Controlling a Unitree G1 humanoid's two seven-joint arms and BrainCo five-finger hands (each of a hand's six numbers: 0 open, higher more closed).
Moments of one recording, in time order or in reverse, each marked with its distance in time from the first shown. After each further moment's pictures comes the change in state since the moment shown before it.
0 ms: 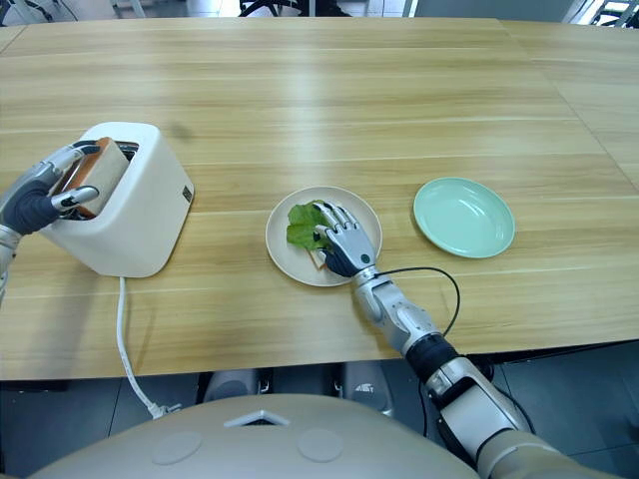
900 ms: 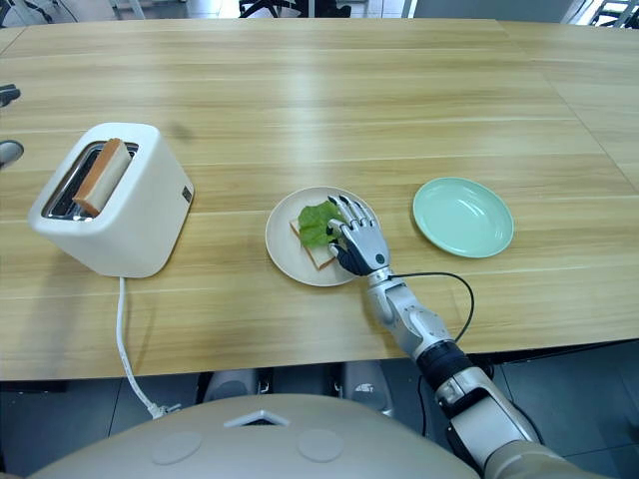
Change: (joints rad) left arm -0.015 0.026 0.141 -0.033 -0.060 0.052 0.082; right arm 0.057 -0.021 -0.056 -0.076 0.001 -0.024 -0.042
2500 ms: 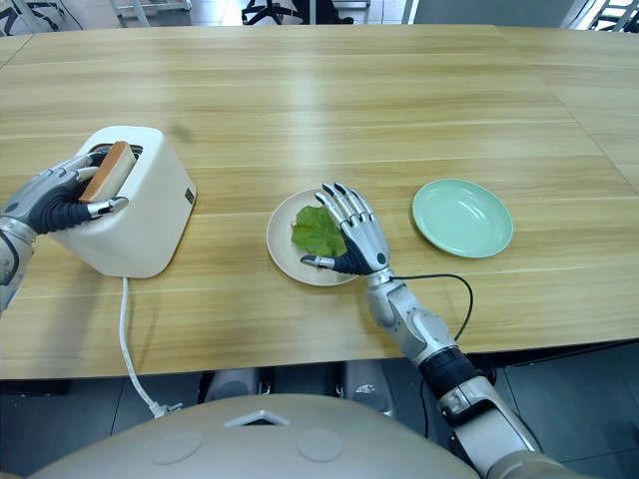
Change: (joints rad) left arm -0.030 0.055 -0.283 0.101 0.276 -0.005 0.034; right arm 0.050 -0.003 -0.045 -0.142 -0.003 -0.101 -0.053
